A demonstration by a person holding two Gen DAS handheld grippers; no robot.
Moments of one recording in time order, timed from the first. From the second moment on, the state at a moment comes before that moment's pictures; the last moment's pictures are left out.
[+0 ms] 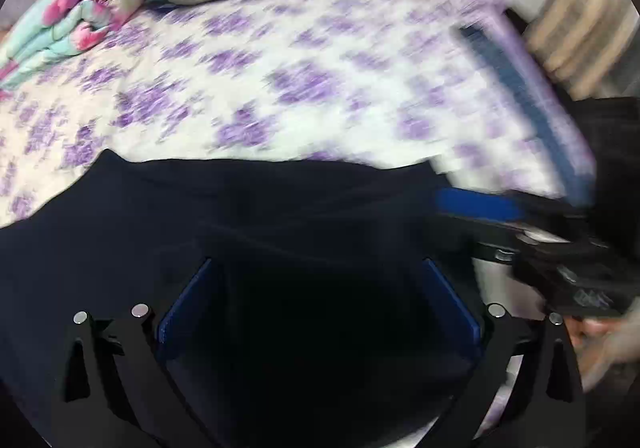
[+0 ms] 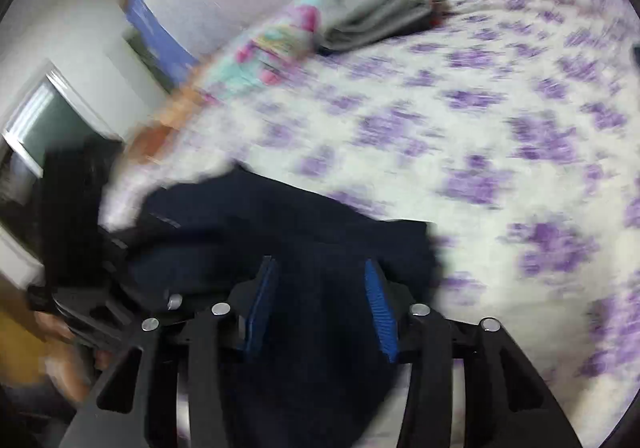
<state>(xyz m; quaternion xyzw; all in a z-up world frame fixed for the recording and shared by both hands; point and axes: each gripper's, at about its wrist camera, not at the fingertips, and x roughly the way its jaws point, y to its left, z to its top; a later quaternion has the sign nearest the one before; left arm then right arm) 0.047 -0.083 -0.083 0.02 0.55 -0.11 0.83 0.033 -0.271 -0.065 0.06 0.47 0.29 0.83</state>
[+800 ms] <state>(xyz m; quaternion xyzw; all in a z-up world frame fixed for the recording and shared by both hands) 0.003 -0.034 -0.107 0.03 0.56 -0.07 0.82 0.006 -0.239 -0.071 -0.13 0.43 0.23 0.87</state>
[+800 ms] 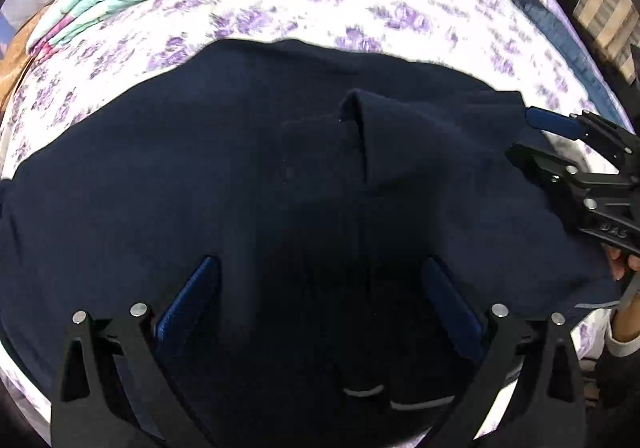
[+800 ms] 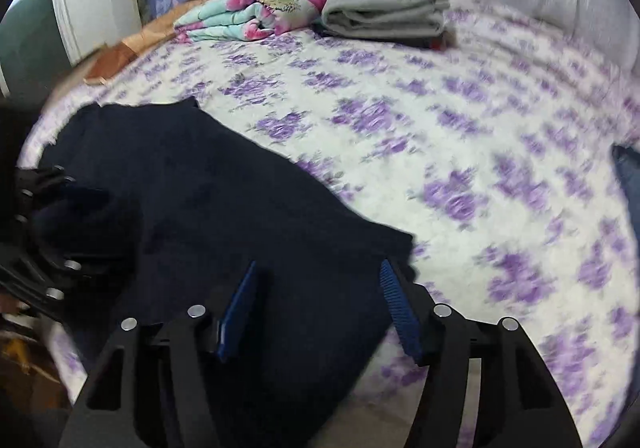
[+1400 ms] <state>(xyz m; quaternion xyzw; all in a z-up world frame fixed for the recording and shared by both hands) 0.055 -0.053 -0.113 -0.02 0.57 -0.08 0.82 0.013 -0.261 -0.074 0.04 0.48 0.32 0.81</state>
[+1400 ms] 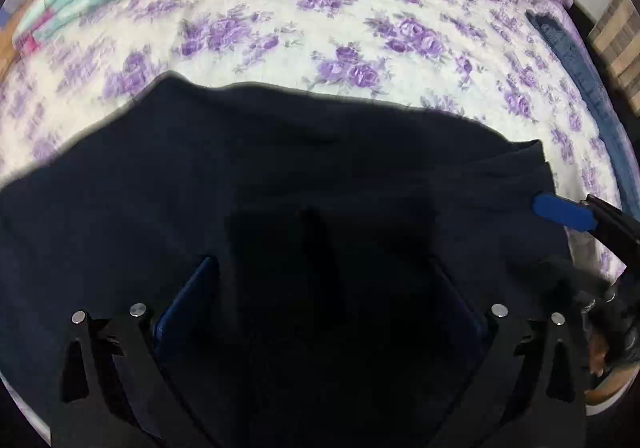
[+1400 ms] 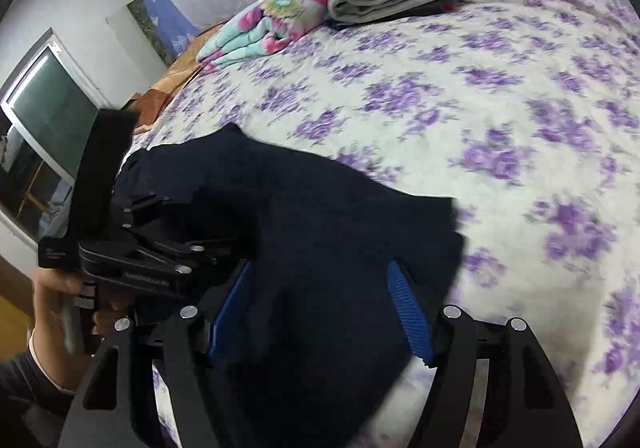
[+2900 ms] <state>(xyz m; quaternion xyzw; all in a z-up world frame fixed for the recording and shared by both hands) 0.036 -0.042 -0.076 -0.02 0.51 -0.07 0.86 -0.015 -0.265 -0.051 0.01 0.42 0.32 0.85</state>
